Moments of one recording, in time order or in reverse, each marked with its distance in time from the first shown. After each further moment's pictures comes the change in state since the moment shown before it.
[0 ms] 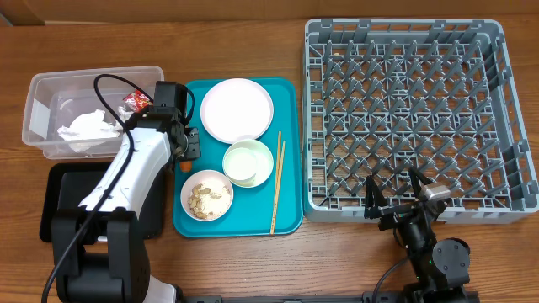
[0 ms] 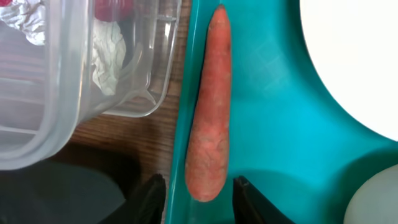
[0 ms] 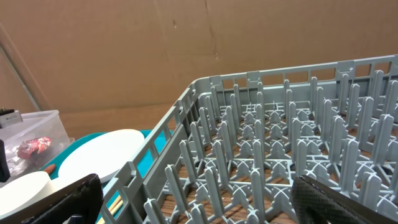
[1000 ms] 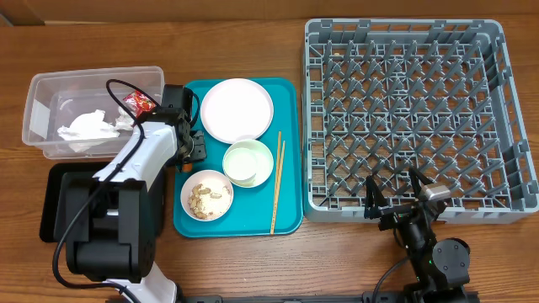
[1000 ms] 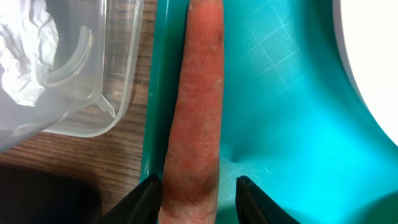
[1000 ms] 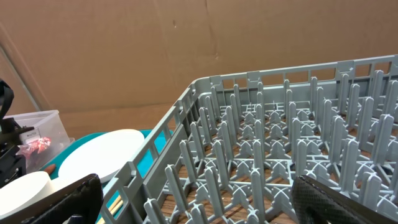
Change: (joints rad) left arm 0.000 0.134 -0.001 0.063 0.042 -0.029; right arm 0.000 0.000 0.000 0.000 0.000 0.000
